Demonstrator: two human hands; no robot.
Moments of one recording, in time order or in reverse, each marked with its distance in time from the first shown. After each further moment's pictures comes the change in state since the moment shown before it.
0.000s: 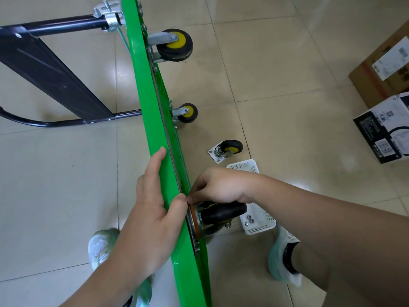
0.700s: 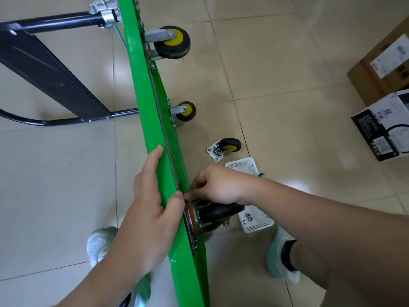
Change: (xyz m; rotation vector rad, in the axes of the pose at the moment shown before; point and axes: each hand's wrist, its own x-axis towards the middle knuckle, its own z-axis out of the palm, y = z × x) left_hand -0.001 -0.002 0.001 -0.003 0.001 -0.009; right_hand -0.004 0.005 0.004 -0.035 0.089 -0.030
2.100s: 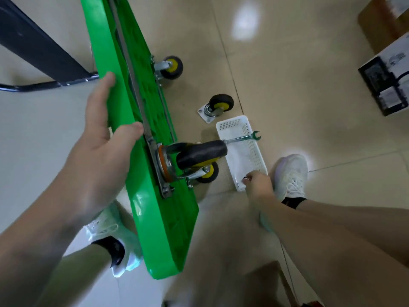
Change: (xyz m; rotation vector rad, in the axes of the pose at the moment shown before) left_hand -0.001 0.002 0.005 -0.100 0.126 -0.013; right_hand 0.020 0.274 0.101 0.083 0.557 0.527
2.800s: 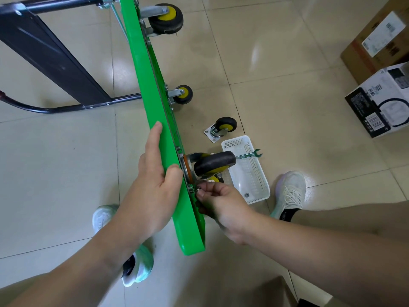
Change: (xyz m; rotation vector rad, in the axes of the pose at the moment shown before) left_hand -0.049 -0.003 0.003 0.156 -0.167 0.000; right_hand -0.179 -0.140 -0.023 1.021 -0.462 -0.056
